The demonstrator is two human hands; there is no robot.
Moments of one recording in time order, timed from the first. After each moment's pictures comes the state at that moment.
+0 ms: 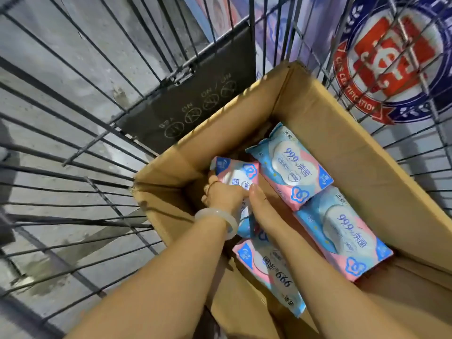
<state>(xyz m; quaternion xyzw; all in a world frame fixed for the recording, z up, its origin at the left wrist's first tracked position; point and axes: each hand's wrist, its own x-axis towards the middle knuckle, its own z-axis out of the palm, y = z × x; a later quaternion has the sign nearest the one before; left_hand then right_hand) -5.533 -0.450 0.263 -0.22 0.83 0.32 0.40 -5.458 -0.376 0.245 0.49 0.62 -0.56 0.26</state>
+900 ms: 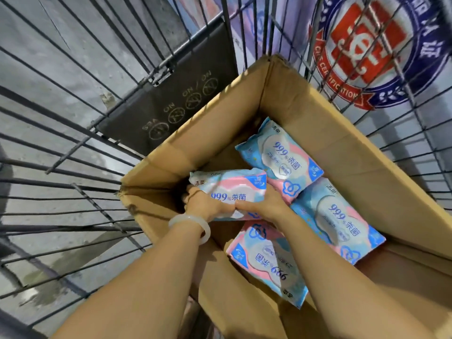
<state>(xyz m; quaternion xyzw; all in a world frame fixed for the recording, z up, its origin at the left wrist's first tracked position) -5.534 -0.476 0.268 -0.16 0.85 0.22 0.45 -5.439 -0.348 0.225 0.43 0.67 -0.56 0.23</state>
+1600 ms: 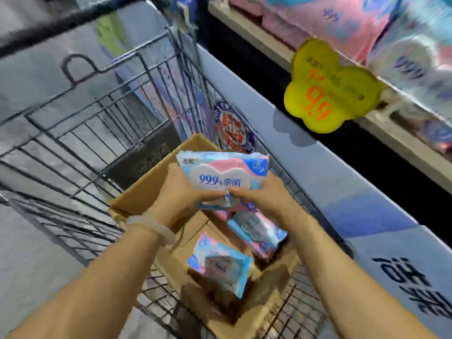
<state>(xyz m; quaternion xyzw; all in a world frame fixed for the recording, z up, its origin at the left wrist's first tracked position) -5.476 -0.427 0.530 0.16 0.84 0.41 0.31 -5.362 -0.281 0.503 0.38 0.77 -0.52 0.02</state>
